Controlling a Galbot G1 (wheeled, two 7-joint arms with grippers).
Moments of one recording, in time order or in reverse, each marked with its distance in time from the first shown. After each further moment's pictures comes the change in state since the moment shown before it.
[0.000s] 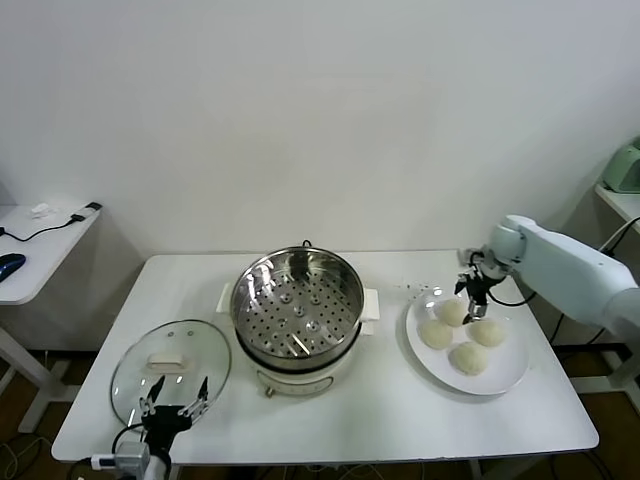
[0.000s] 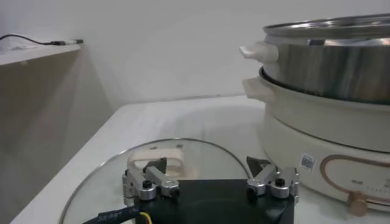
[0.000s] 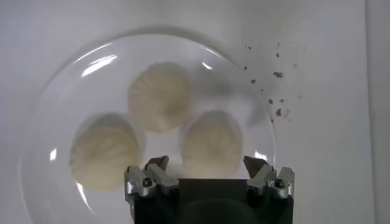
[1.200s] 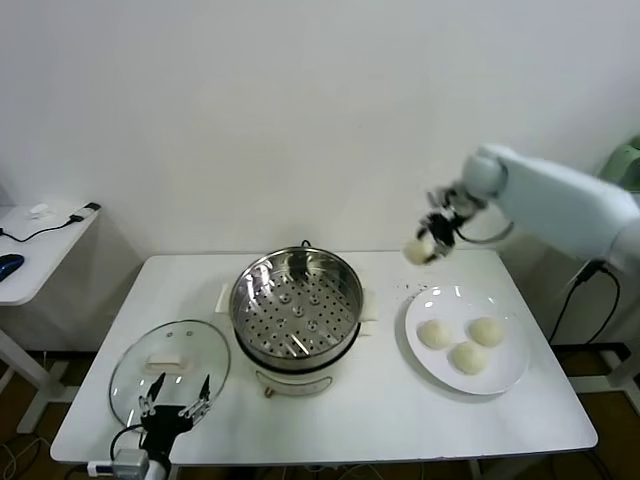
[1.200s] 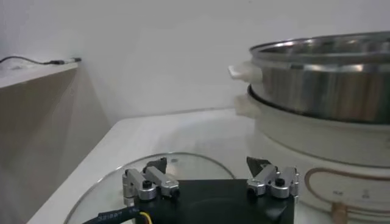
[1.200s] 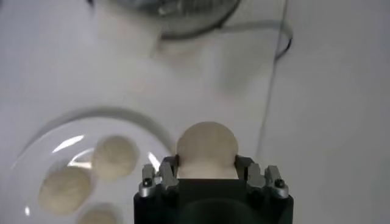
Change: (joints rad) left arm 0.049 -0.005 0.016 -0.077 0.024 -0.024 -0.006; right arm 0.578 0.104 -0.306 0.411 0.304 0.109 -0.039
